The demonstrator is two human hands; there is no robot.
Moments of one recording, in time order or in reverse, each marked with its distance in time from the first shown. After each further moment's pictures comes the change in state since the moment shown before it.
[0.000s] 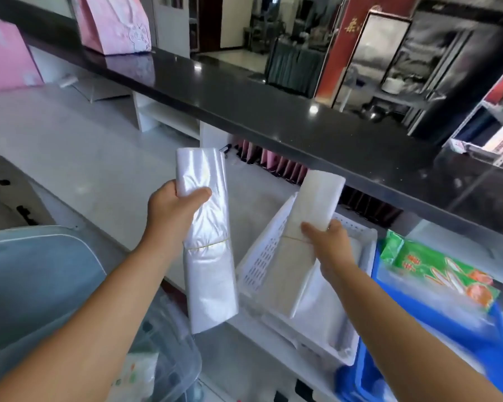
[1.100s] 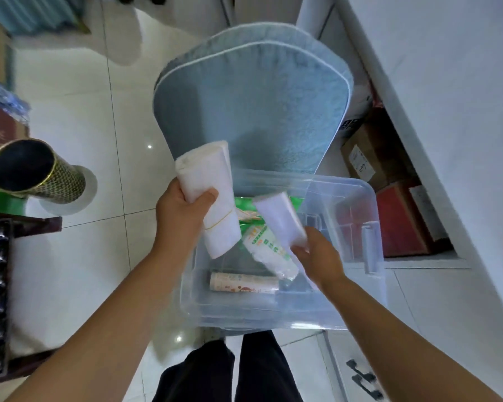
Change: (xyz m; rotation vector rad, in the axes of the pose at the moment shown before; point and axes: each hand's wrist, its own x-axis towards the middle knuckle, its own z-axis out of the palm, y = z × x) left_hand -0.111 -0.236 -0.400 0.099 0.760 -0.294; right_hand -0.199 0.260 0.366 -0.971 -1.040 -0.476
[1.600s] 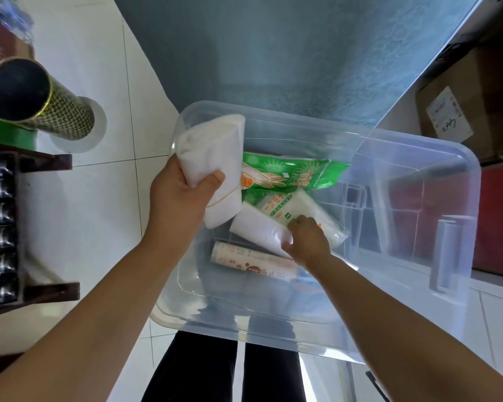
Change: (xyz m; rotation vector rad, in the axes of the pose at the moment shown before) left_hand 0.024 -0.099 0.027 0.095 0.048 -0.065; right_hand 0.087 0.075 0.153 -0.424 -0.307 -0.204
